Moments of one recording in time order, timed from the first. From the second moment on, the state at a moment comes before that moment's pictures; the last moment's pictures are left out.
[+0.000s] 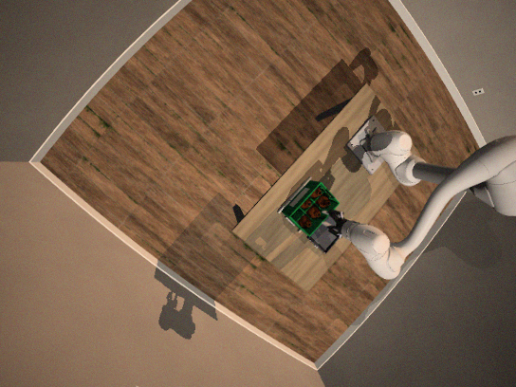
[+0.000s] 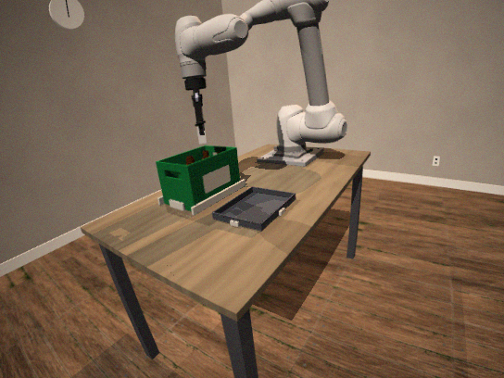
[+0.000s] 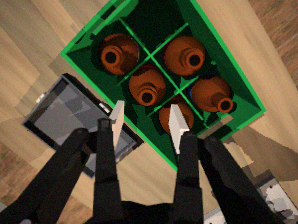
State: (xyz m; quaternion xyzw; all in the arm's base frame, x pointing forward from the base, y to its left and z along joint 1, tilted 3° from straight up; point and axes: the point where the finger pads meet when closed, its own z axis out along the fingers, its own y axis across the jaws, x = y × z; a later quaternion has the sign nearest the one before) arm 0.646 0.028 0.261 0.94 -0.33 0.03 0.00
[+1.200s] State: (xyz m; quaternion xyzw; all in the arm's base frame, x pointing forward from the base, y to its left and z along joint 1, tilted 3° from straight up) arm 0.648 0.027 0.228 0.94 -0.33 0.03 0.00
